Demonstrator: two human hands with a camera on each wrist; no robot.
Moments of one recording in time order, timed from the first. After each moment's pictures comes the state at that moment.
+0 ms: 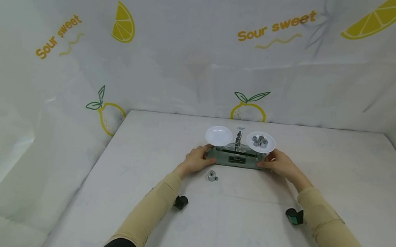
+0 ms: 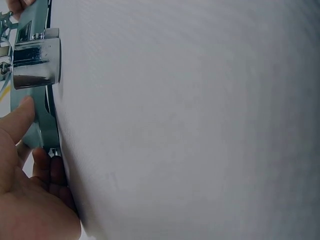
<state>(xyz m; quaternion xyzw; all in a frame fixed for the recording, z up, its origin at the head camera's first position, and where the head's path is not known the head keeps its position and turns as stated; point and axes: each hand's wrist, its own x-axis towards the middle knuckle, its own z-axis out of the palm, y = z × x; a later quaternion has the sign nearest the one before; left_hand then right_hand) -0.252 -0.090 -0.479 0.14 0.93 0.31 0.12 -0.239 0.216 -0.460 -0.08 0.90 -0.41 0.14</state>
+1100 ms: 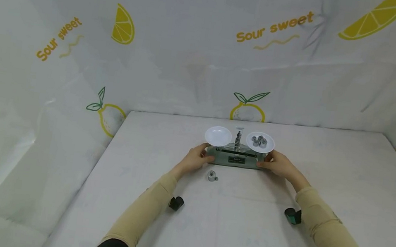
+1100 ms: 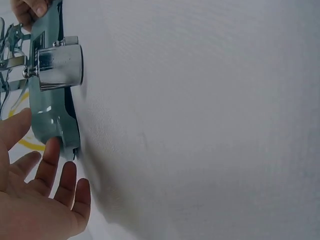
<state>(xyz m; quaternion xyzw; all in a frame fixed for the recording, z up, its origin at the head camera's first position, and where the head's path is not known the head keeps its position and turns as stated) -0.245 -0.095 -0.465 0.14 0.89 0.41 0.13 -0.234 0.211 -0.455 -0.11 0.92 -0.36 0.12</state>
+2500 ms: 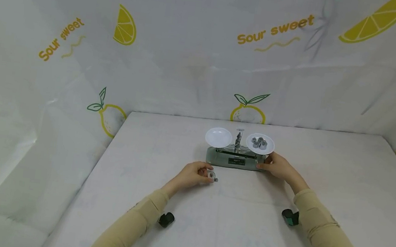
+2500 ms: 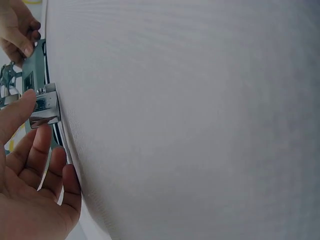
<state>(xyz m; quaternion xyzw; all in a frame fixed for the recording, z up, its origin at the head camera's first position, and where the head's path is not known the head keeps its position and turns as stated) -0.204 -0.102 -0.475 0.17 0.88 0.41 0.14 -0.234 0.209 -0.450 -0.10 0.92 -0.35 0.14</state>
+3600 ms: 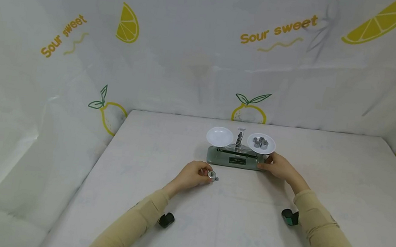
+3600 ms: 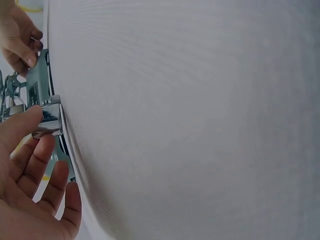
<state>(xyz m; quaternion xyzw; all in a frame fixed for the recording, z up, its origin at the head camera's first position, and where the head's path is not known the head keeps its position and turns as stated) -0.197 -0.103 -0.470 0.19 0.89 0.39 0.11 -0.233 0.208 -0.452 -0.10 0.92 -0.35 0.14</state>
